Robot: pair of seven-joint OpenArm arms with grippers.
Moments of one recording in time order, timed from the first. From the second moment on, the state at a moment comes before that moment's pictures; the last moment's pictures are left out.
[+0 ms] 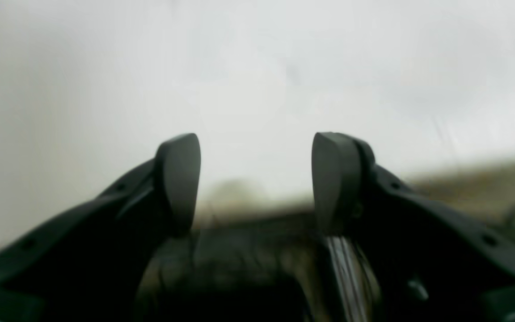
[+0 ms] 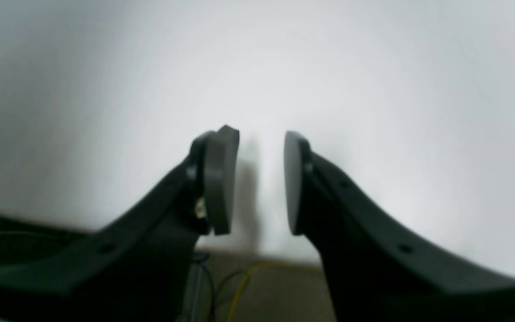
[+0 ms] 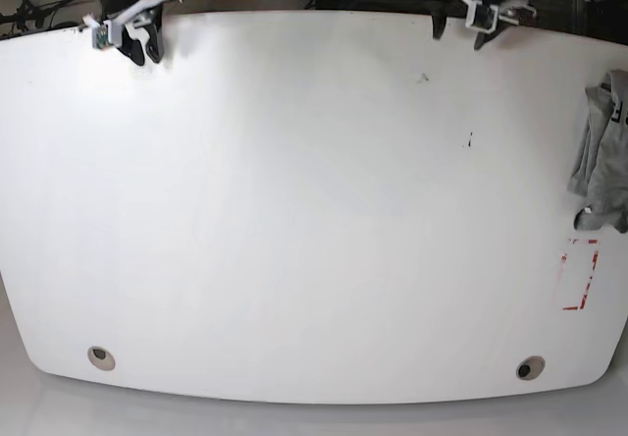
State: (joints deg) left arm 55.2 5.9 -19.8 112.3 9.0 -28.3 2.1; right arm -45.5 8.7 31.6 95.9 14.9 40.4 -1.8
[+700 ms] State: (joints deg) left arm 53.0 0.6 -18.8 79.4 8.5 -27.4 1.4; right arm -56.5 4.8 23.0 77.0 17.1 40.4 -1.9
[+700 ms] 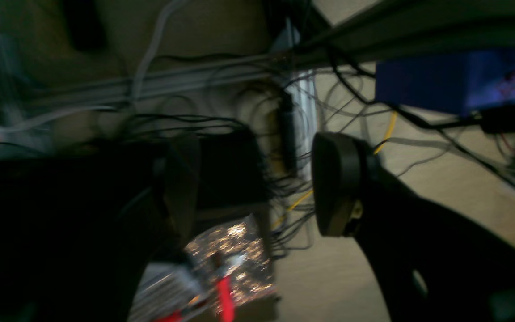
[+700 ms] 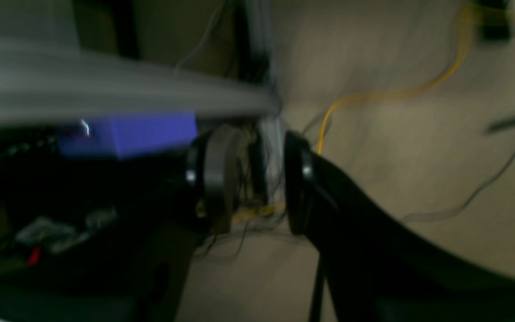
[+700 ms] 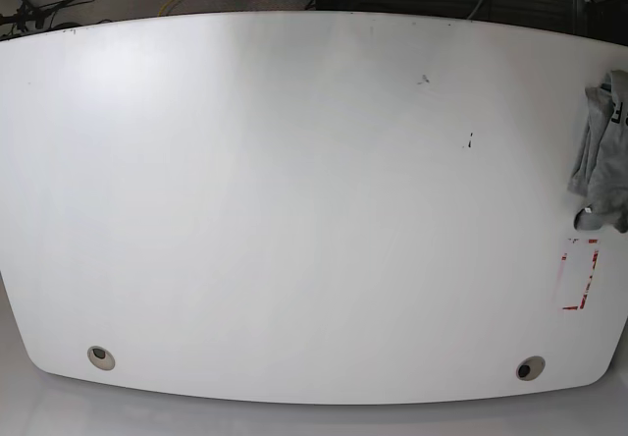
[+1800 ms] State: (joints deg) left arm 13.2 -4.1 -18.7 20.2 8.7 -12.3 -0.1; right arm -13.2 9.4 14.2 18.6 -10.4 25.5 6.9
